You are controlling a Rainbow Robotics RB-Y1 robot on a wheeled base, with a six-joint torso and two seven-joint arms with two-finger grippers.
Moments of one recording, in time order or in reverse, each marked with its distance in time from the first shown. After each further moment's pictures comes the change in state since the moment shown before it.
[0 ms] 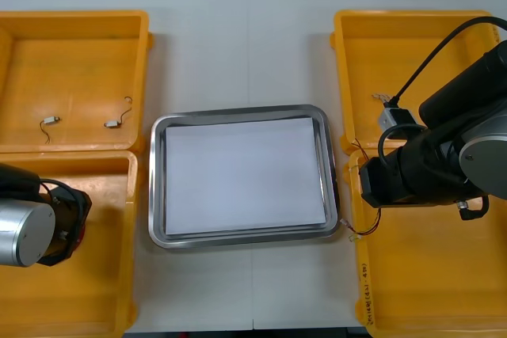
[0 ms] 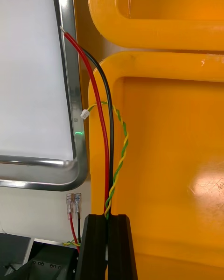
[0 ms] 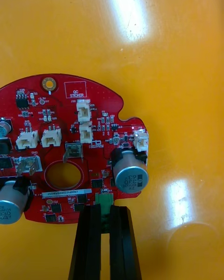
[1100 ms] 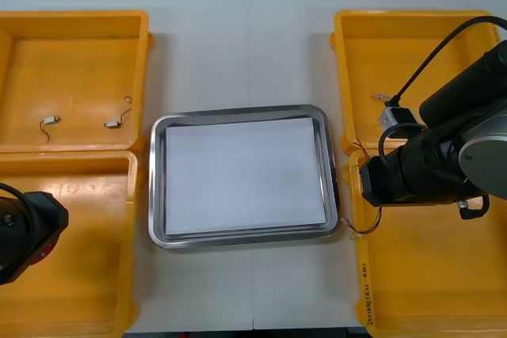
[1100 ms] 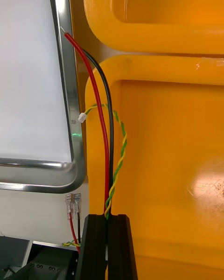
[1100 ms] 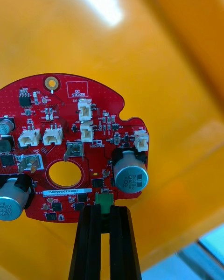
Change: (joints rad) right arm -0.001 0.000 0.000 0.000 0.011 0.000 0.000; left arm 0.031 0.196 0.094 -0.383 0.310 0.326 -0.215
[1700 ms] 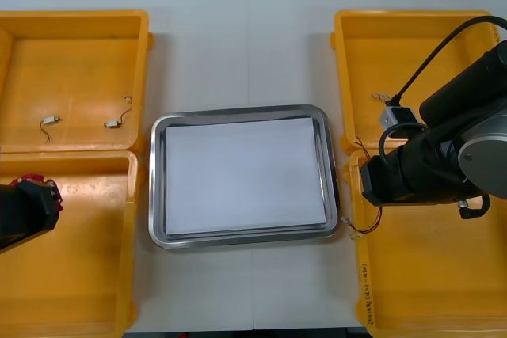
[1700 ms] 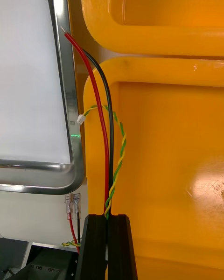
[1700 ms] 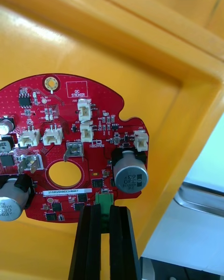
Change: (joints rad) right arm 0.000 0.000 0.000 0.000 0.005 0.000 0.000; left arm -0.045 0.009 0.146 -0.025 0.209 0.001 -0.422
